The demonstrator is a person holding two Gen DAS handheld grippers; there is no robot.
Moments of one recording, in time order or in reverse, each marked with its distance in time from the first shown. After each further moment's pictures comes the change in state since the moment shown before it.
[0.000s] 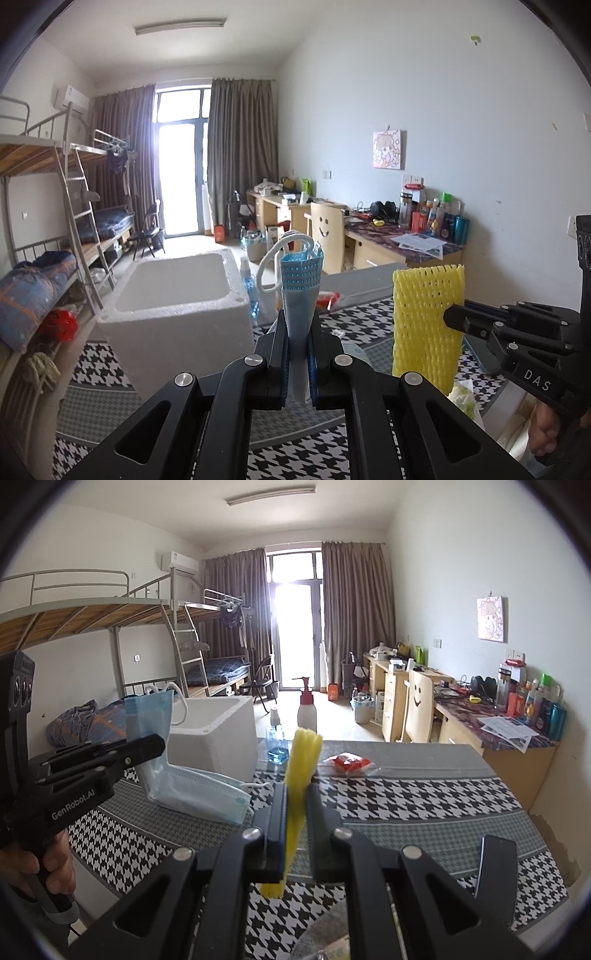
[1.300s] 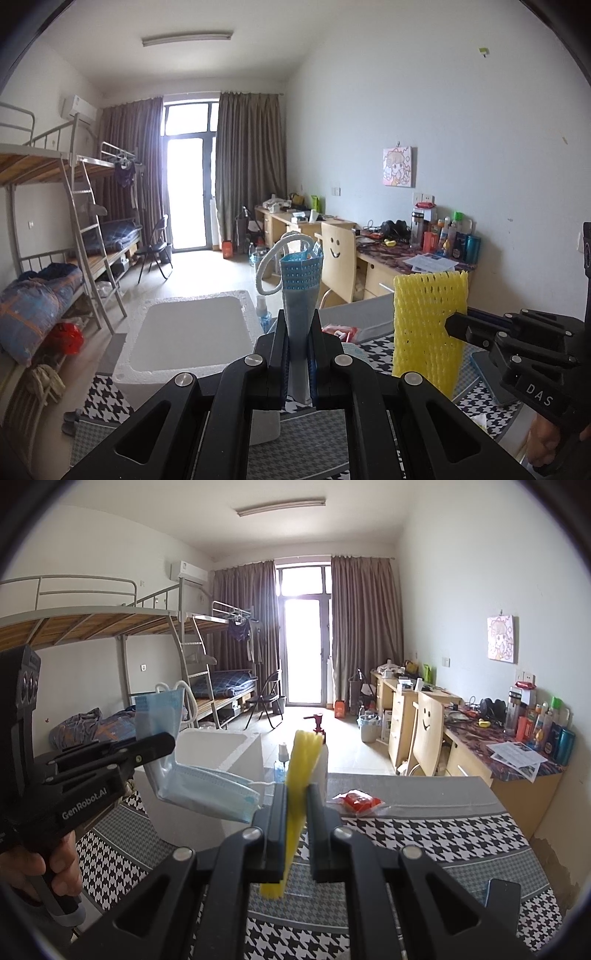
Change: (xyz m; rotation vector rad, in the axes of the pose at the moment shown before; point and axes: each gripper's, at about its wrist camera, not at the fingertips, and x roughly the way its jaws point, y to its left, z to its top) left arm 0.016 0.020 0.035 -0.007 -0.058 0.033; right arm 0.017 0.010 0.041 -0.030 -0.058 0.018
